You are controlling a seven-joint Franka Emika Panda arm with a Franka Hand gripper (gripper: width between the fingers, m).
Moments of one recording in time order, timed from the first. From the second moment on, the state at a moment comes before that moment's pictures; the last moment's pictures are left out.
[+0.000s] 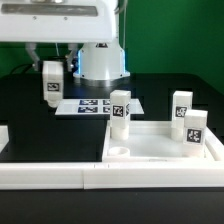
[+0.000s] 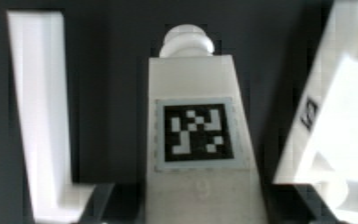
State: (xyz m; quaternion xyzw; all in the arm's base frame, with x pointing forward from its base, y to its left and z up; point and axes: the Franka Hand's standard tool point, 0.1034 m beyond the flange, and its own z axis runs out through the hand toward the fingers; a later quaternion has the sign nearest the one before) arm 0.541 -0.093 0.140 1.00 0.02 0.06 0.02
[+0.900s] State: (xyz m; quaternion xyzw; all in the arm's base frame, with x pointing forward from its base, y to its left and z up) arm 0.586 -0.079 0.160 0.96 0.01 0.27 0.08
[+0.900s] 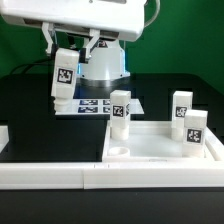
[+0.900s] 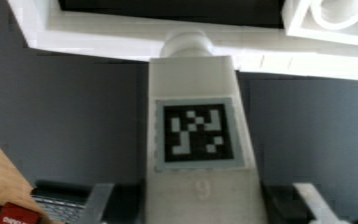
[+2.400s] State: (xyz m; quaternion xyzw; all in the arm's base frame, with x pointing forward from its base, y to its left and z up) arm 0.610 -0.049 0.143 0.97 0.04 0.25 0.00
